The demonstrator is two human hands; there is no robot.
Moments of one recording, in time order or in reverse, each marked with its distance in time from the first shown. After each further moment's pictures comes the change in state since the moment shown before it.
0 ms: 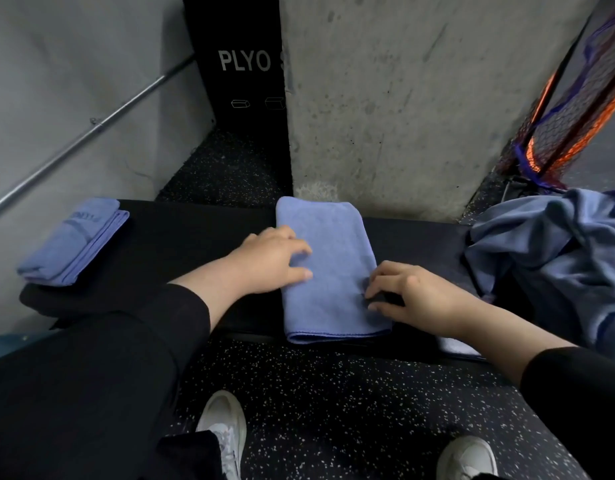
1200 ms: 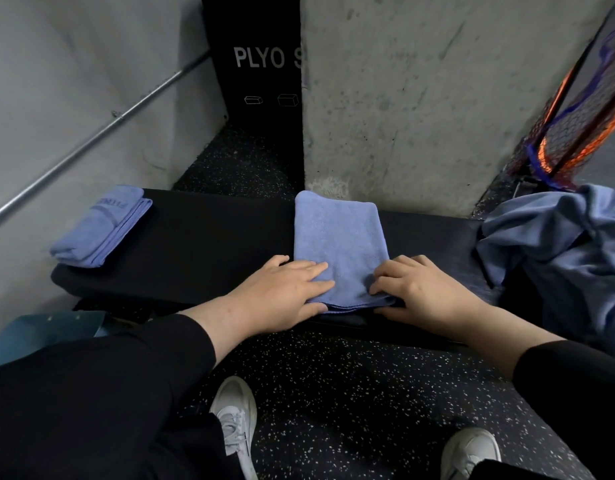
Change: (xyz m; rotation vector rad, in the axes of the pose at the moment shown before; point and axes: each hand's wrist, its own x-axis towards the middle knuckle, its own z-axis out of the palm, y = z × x) left_hand -0.058 0.003 0.040 0.166 0.013 0.320; right_hand -0.004 -0.016 0.016 -0.361 0.080 -0.117
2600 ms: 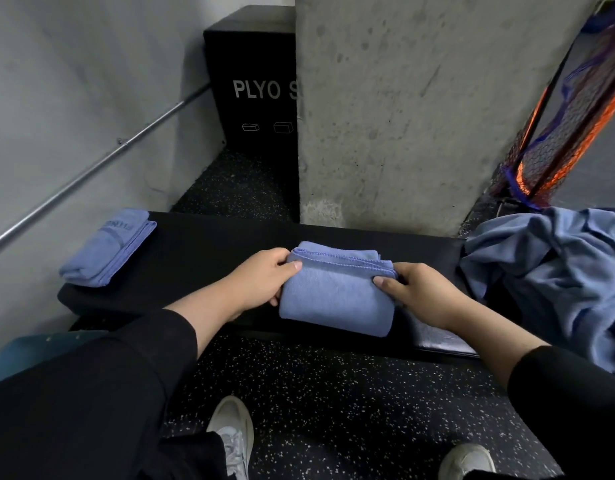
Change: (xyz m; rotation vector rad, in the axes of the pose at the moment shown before) left_hand -0.008 -0.012 -0.052 -0.998 0.179 -0.443; right_hand 0.009 -0.011 -0.039 0.682 0.037 0.565
